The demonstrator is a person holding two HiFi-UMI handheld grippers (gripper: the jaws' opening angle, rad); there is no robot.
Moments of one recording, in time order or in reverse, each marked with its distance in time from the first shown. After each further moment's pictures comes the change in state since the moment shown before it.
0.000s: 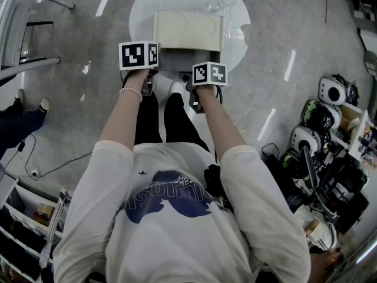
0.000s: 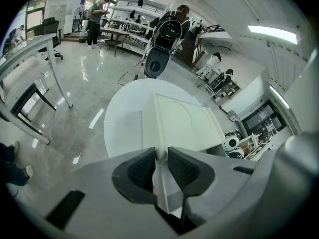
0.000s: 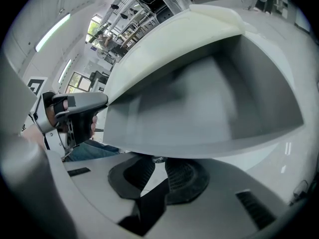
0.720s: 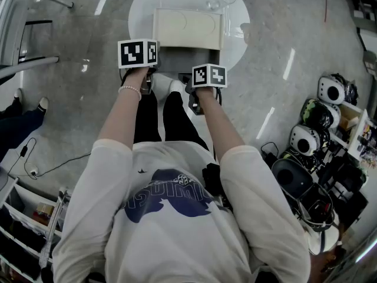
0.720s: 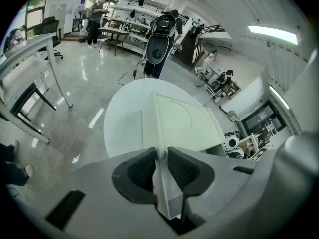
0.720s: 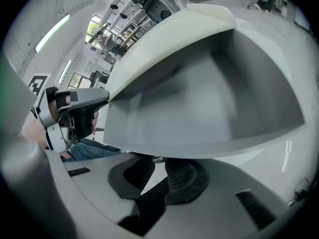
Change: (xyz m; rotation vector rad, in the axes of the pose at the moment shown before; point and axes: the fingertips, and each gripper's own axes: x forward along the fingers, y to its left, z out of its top) left arm -0.001 0.000 0.001 -0.003 0.002 -0.003; right arm -0.002 0.002 -0.012 0.009 0.009 0.012
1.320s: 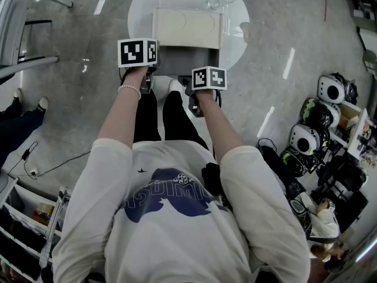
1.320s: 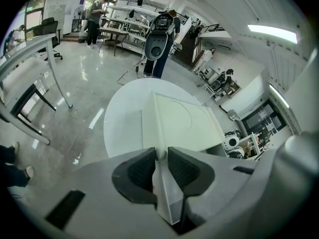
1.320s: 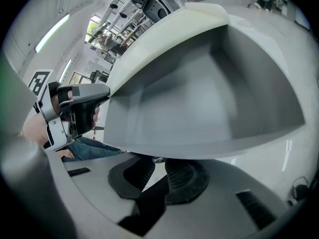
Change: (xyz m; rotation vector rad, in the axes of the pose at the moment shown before) left arm 0.001 0.000 0.000 0.007 0.004 0.002; right arm 0.000 -0.002 -0.011 0.001 0.008 0.004
